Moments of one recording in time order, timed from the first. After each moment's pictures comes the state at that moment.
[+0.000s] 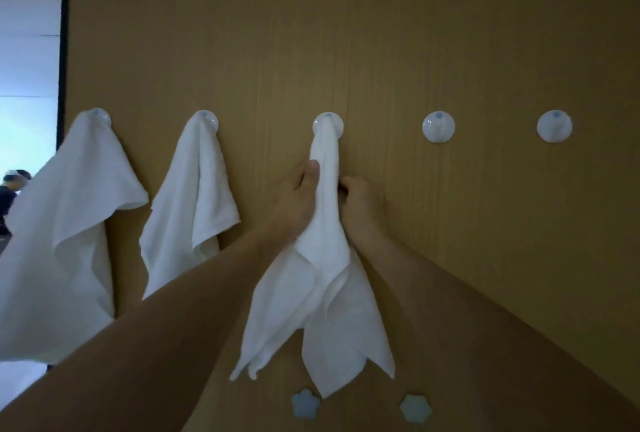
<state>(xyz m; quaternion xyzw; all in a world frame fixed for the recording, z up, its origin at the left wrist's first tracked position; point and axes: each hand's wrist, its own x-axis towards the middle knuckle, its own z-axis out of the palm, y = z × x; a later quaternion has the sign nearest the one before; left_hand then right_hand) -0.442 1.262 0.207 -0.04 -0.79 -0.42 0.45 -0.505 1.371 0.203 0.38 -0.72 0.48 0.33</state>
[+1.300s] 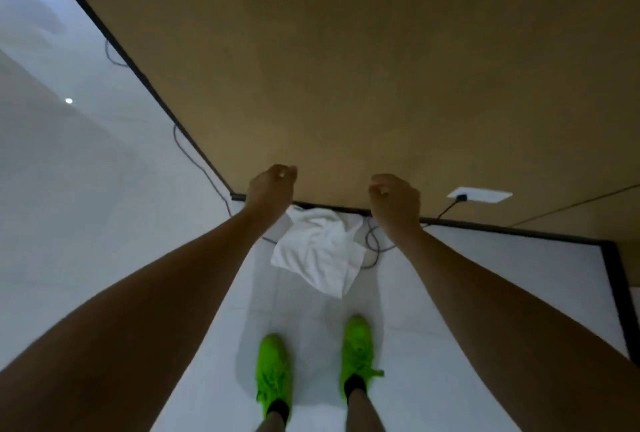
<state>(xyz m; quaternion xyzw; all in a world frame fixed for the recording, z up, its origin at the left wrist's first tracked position) -0.248 1.203 -0.464 0.40 -0.78 -0.47 -0.05 -0.336 1.401 -0.489 0.07 -0.92 0.35 -0.15</state>
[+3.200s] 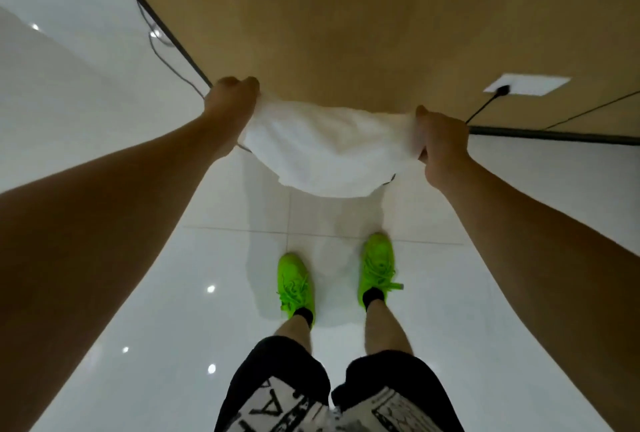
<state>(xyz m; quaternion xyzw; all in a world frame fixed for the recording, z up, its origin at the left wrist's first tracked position) -0.200 1.162 -0.522 0.50 -0.70 -0.51 -0.05 -0.293 1.433 -0.557 -0.16 -0.88 0.35 -0.28</state>
